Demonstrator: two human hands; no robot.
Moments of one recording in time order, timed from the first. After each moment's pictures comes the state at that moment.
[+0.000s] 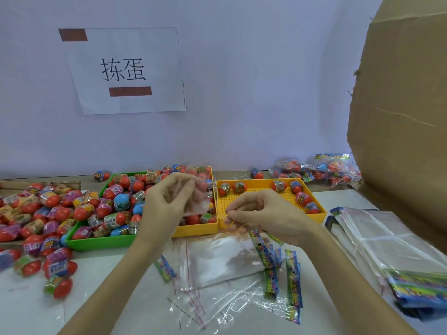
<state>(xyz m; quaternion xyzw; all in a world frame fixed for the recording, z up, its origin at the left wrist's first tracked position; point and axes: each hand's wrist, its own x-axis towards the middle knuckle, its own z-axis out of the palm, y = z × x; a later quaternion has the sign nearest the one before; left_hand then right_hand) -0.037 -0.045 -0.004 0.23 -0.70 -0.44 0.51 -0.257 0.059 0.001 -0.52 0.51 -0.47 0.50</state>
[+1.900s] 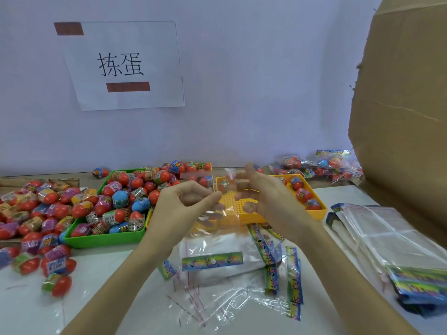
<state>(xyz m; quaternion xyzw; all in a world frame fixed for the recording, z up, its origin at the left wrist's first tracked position) -0.046 -0.029 -0.003 0.28 -0.67 -0.56 0.40 -0.248 0.051 0.005 -0.46 0.49 -0.60 0.43</state>
